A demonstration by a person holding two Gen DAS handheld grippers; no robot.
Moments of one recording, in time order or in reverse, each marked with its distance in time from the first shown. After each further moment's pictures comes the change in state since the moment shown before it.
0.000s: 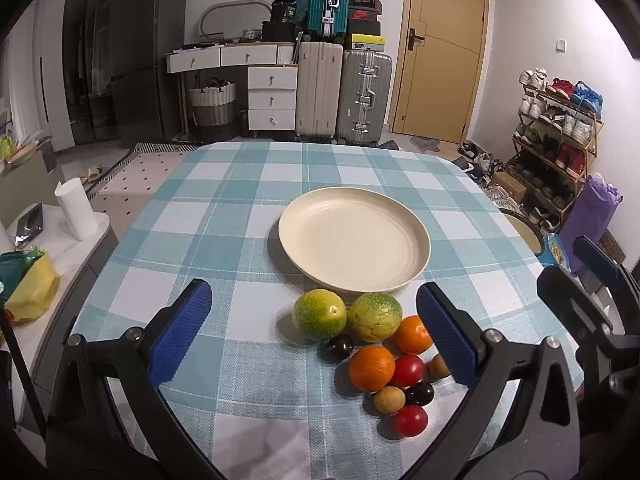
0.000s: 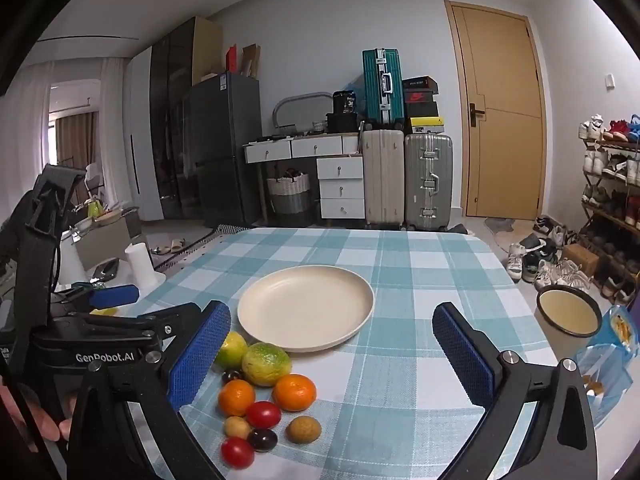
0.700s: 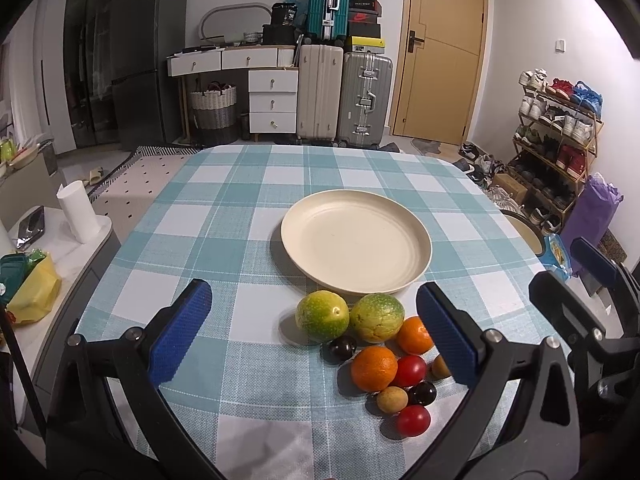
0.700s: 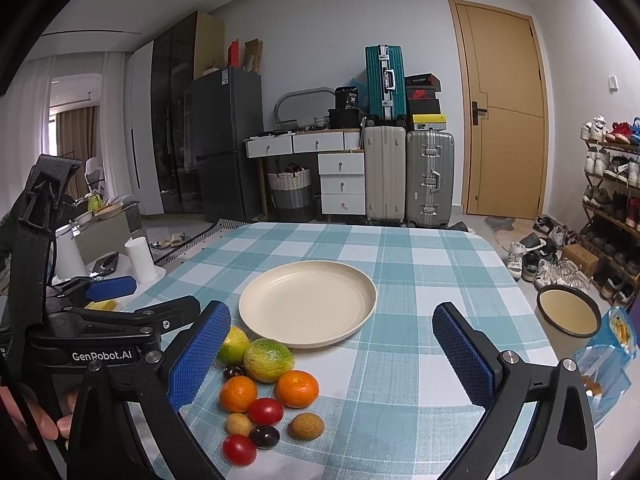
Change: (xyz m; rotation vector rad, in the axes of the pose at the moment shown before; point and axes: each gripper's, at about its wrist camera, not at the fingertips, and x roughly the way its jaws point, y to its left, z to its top) left arm -0.007 -0.002 0.000 0.004 -0.009 0.003; right arm 0.005 0.001 0.000 -0.015 0.019 -0.007
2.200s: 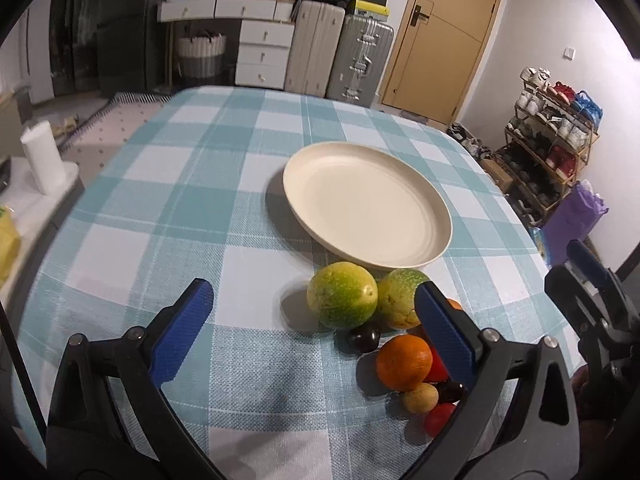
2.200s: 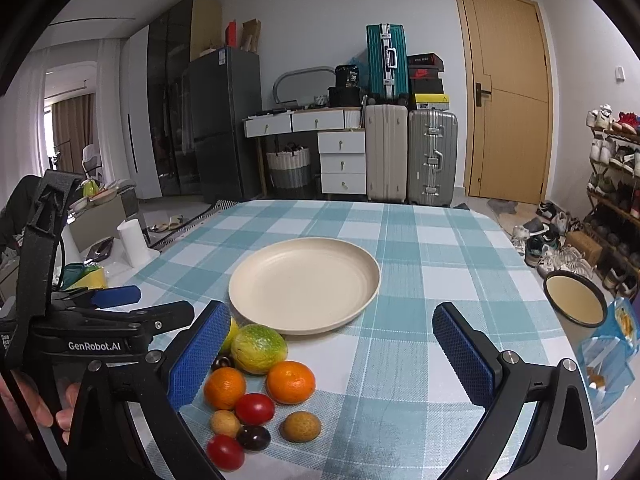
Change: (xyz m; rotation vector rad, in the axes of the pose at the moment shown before) left arm 0.077 0.044 -0.015 -0.109 0.167 -0.133; right arm 0.036 0.001 -0.009 -0.006 0.081 -0.005
